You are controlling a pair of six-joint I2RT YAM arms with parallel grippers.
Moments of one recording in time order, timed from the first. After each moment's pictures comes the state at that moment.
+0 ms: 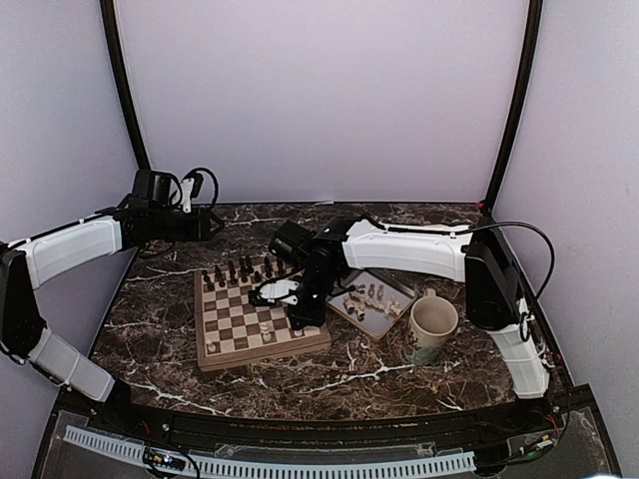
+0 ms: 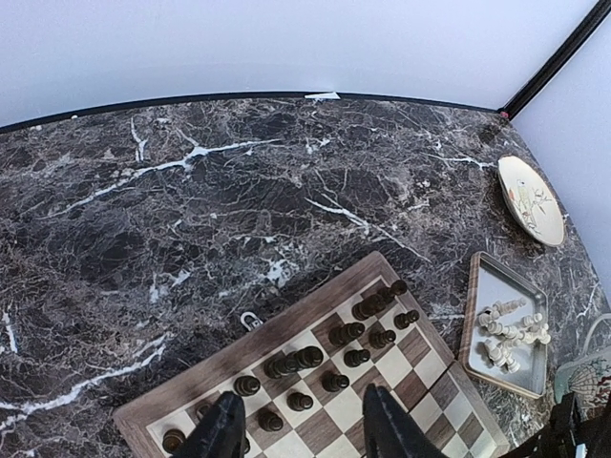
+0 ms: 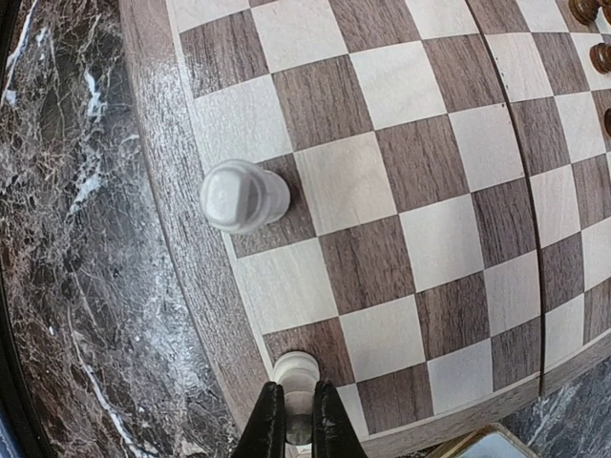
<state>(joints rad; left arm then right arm) -0.26 1.41 1.04 -0.24 0.25 -0.21 1.05 2.27 1.98 -0.99 -0.20 -0.51</state>
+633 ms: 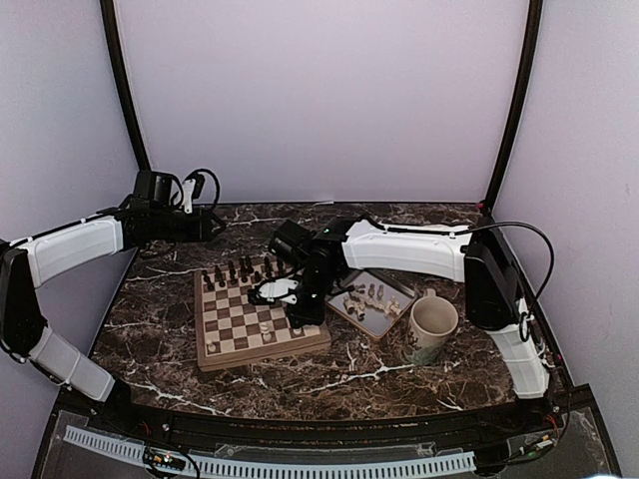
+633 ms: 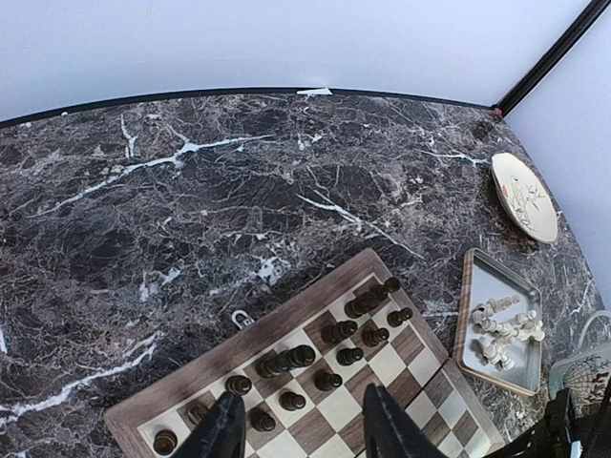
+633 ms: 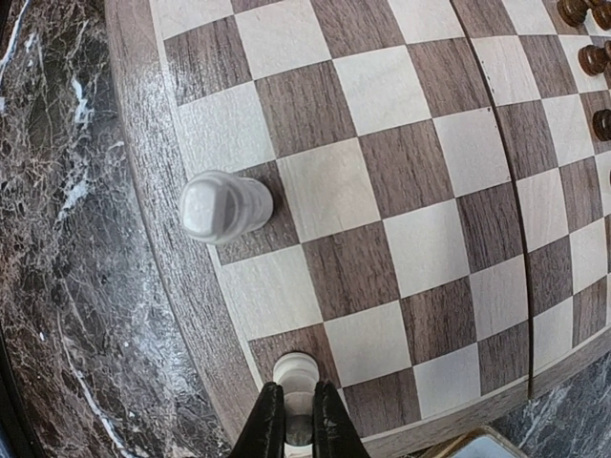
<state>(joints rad) -0.26 1.42 1.04 -0.23 0.27 -0.22 1.05 2.27 1.98 -0.97 -0.18 -0.51</state>
